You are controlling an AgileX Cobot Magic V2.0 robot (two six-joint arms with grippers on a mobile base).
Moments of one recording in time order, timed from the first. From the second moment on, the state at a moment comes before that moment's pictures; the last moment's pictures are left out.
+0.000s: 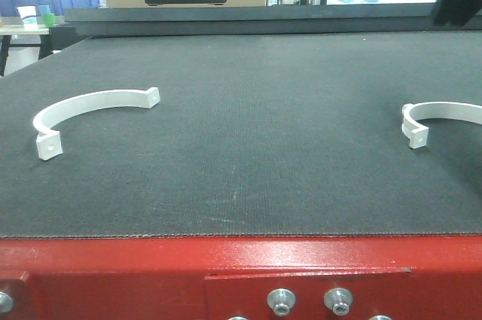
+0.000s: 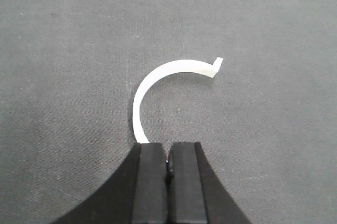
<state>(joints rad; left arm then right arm) -0.06 1.18 -1.04 -0.15 0.62 0.02 0.06 1.71 -1.48 0.03 0.93 0.23</state>
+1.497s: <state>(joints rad) -0.06 1.18 -1.00 -0.17 0.67 0.02 0.08 2.07 -1.64 0.05 1.04 0.27</state>
